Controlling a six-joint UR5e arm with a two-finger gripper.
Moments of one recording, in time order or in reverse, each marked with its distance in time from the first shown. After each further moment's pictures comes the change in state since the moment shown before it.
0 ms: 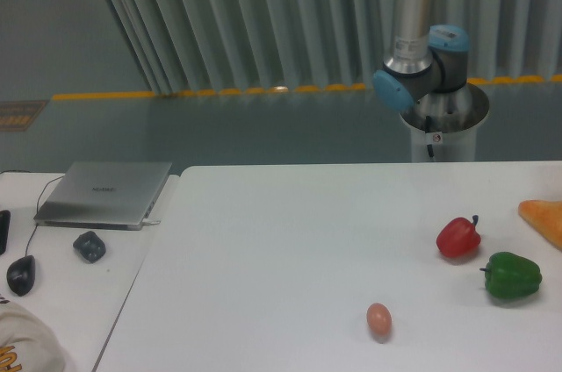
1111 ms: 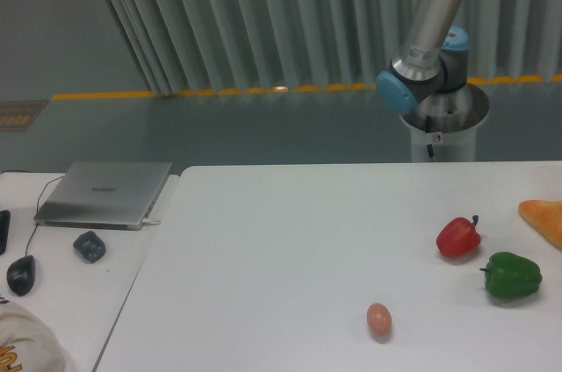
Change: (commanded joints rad) arm 0.231 -0.250 -0.034 0.158 0.075 0.070
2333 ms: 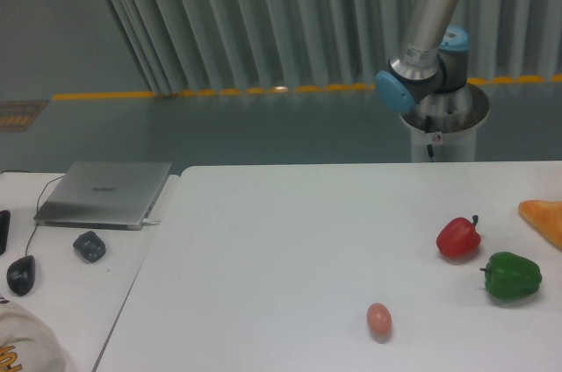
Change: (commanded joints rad) arm -0.031 0.011 -0.006 -0.006 -0.002 -0.008
